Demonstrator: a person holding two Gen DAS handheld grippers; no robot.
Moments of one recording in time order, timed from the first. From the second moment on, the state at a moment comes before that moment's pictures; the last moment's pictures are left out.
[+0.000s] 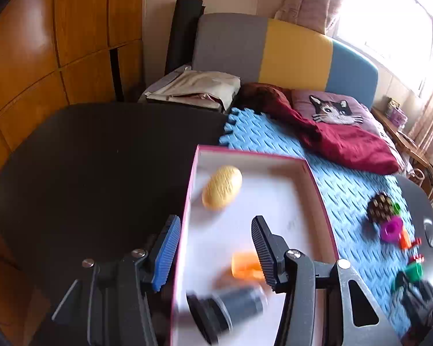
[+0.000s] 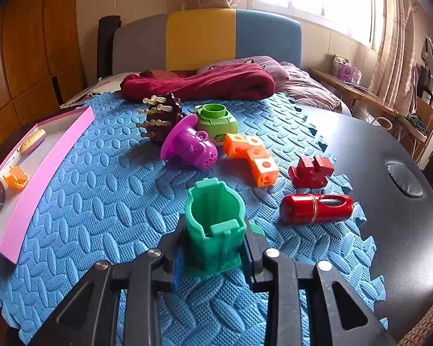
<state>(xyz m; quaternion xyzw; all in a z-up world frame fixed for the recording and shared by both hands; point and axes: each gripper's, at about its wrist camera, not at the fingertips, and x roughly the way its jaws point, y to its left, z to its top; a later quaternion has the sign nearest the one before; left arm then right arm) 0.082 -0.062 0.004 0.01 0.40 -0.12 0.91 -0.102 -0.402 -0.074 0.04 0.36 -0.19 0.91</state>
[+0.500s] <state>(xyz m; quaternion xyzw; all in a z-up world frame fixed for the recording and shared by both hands) 0.012 -0.055 0.003 0.02 0.39 -0.12 0.91 -0.104 -0.400 -0.073 0.03 0.36 -0.20 0.91</state>
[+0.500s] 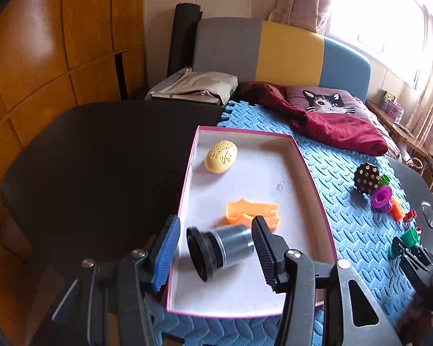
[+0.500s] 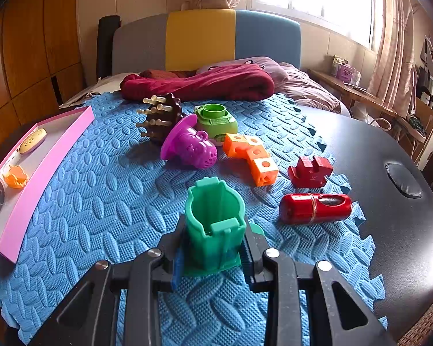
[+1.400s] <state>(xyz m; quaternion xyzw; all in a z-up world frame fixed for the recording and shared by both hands) 0.004 -0.034 -0.010 0.01 0.41 -0.09 0.91 -0.101 -0.400 -0.074 0.03 0.37 -0.20 0.91</state>
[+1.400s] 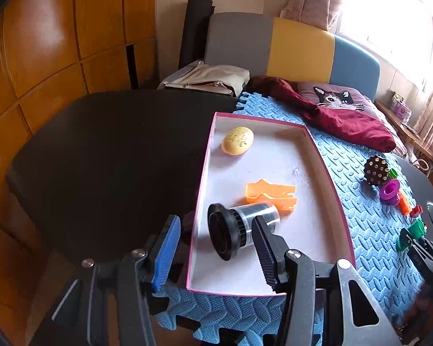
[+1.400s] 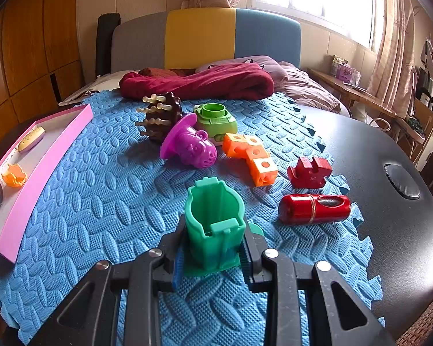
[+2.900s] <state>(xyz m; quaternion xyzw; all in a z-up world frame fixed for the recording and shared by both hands) 0.019 0.052 -0.053 -0.04 0.45 0.01 0.89 0.120 -0.187 -0.082 0.11 0.48 0.16 0.86</state>
